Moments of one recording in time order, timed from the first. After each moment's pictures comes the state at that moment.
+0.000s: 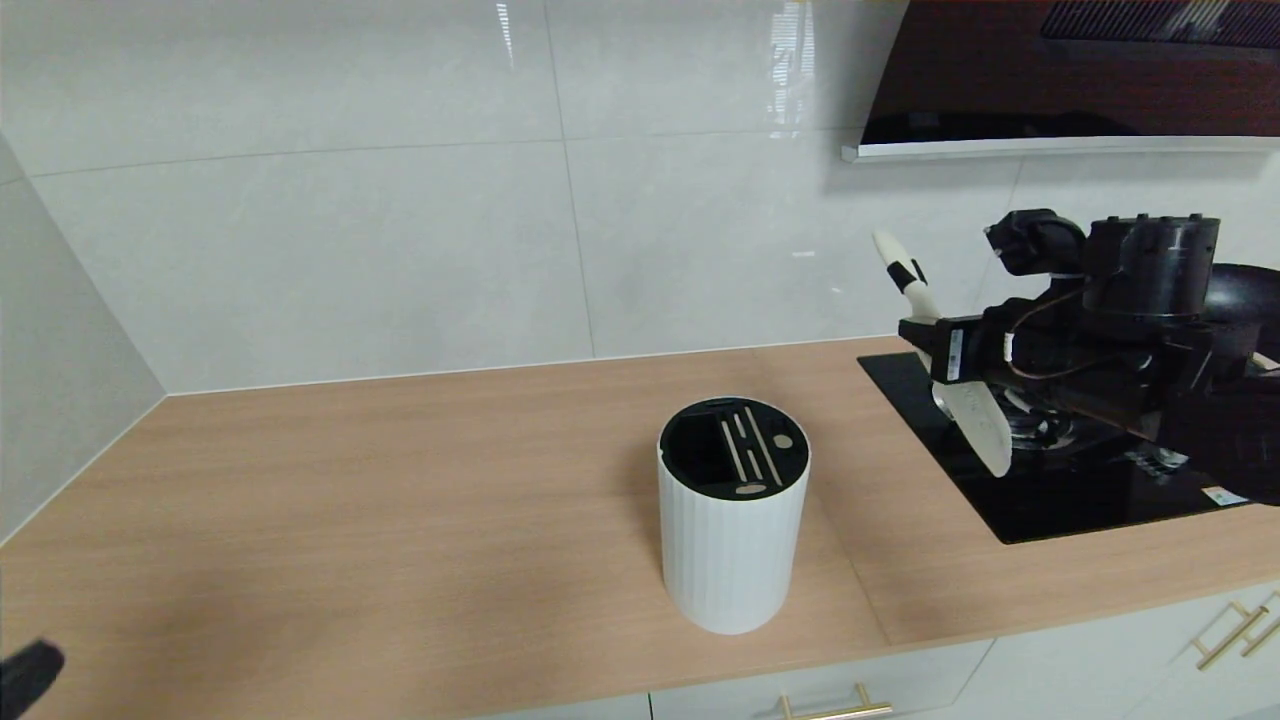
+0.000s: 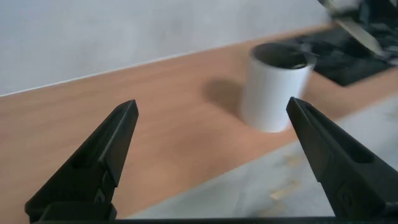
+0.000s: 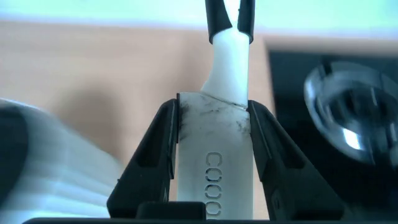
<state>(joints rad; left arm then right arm) -0.02 0.58 -0.62 0.11 -0.39 -0.01 0.33 1.73 -1.01 -0.56 -0.08 0.02</state>
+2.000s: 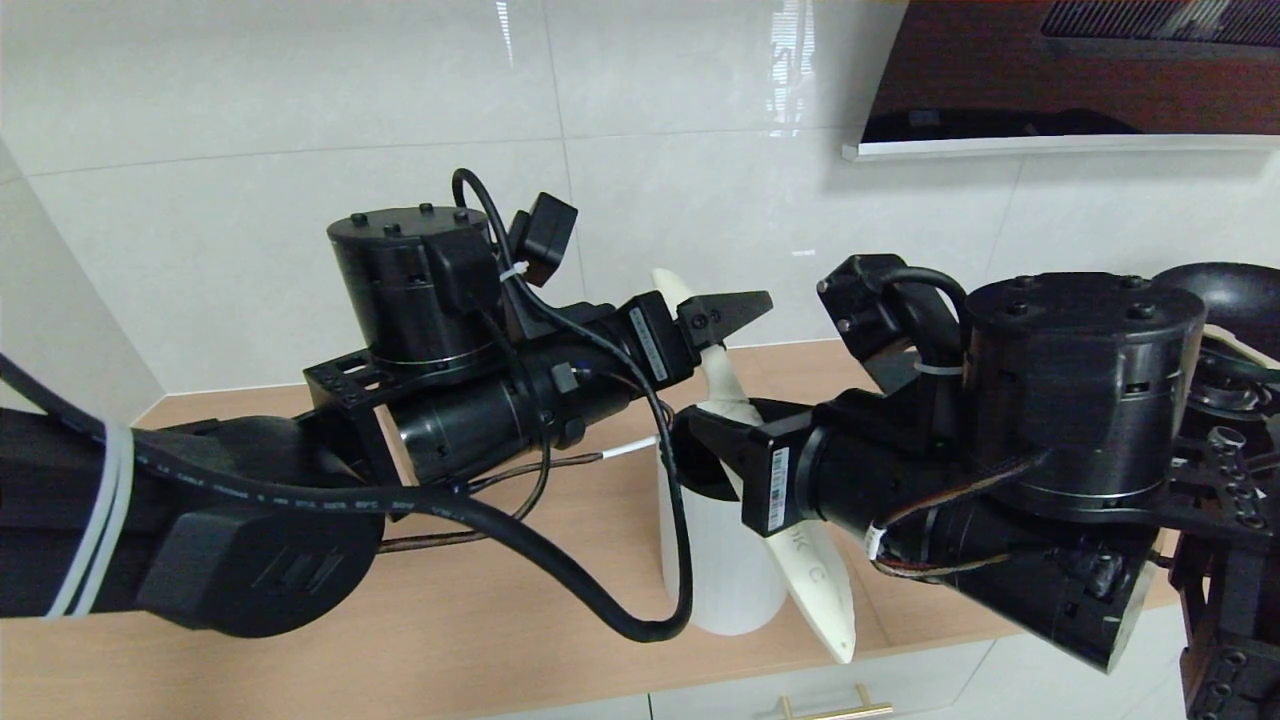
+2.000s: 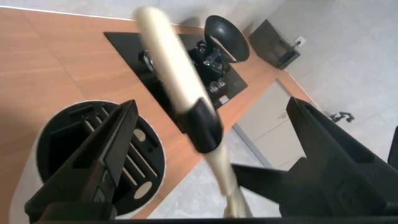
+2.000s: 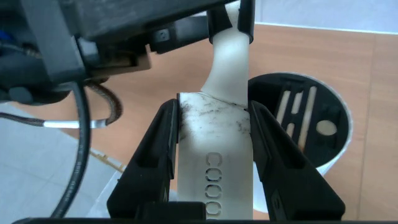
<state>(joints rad) -0.67 1.78 -1.01 -0.75 -0.19 -0.66 0.96 1.66 -0.94 -0.57 -0.31 0.24</state>
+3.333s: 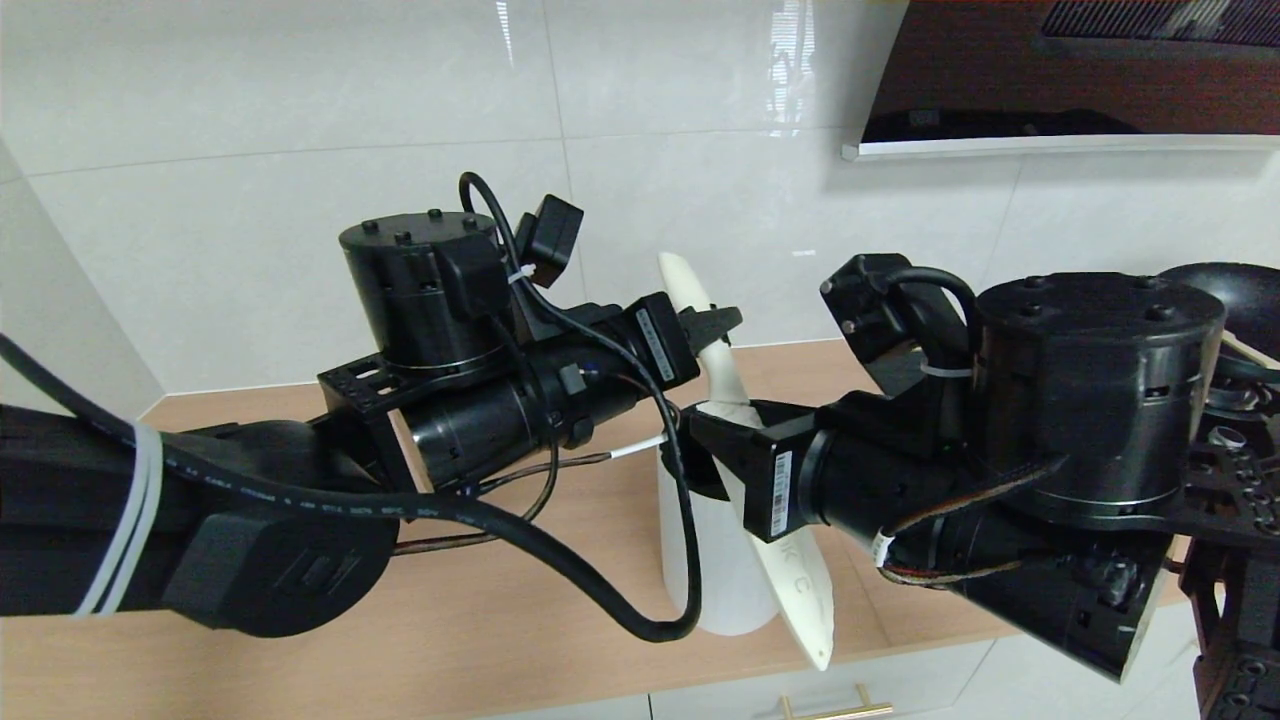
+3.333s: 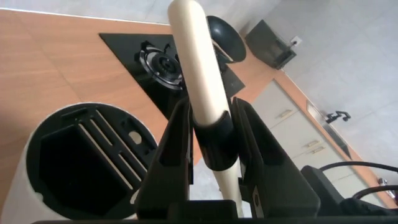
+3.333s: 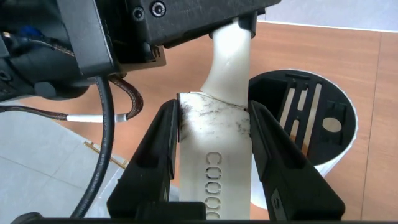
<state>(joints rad) -0.67 1.79 -1.01 -0.78 -0.19 -0.66 0.97 1.65 -0.94 -0.57 -0.32 0.24</state>
